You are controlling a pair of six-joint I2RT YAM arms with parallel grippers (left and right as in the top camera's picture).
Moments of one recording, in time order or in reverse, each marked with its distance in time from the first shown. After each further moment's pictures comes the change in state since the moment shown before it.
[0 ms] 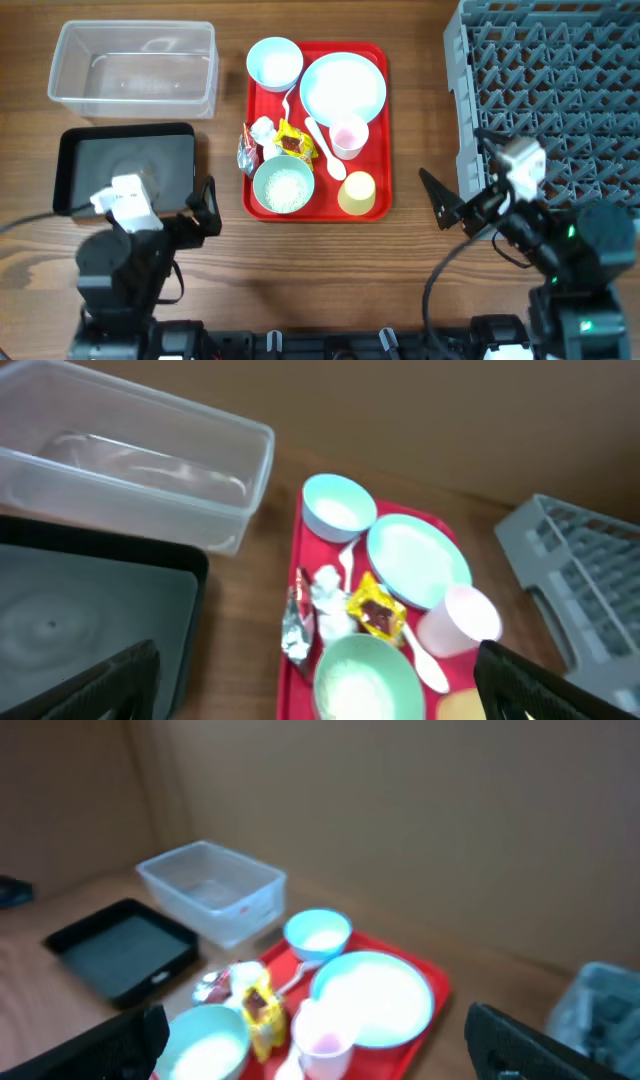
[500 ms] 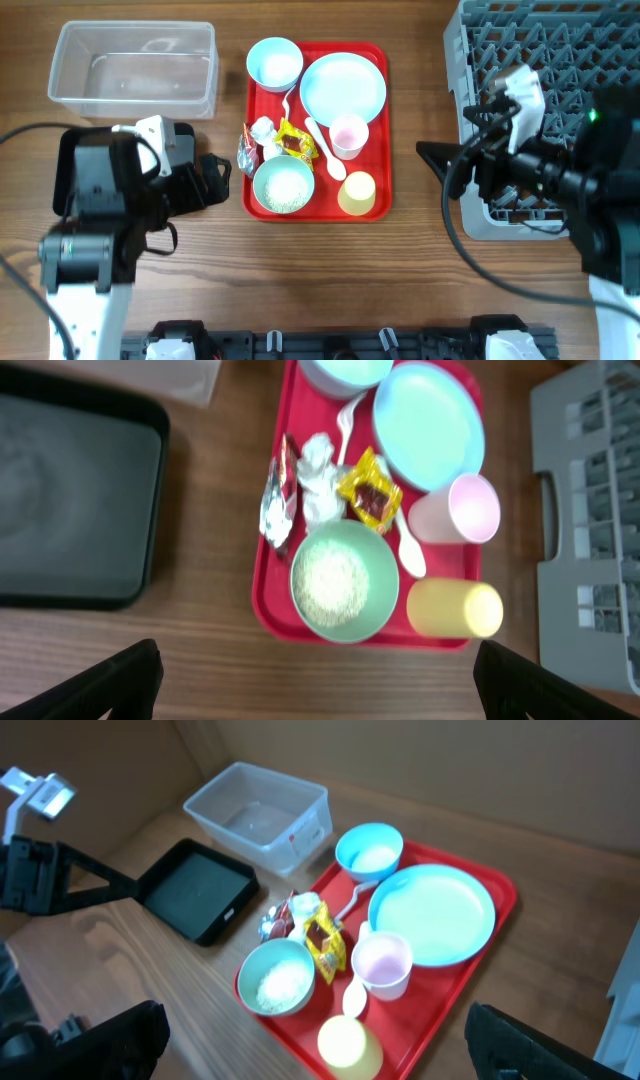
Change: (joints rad) left arm 0.000 0.502 0.400 -0.409 0.130 0.000; right arm 0.000 0.419 0.582 -0.606 -0.065 -0.073
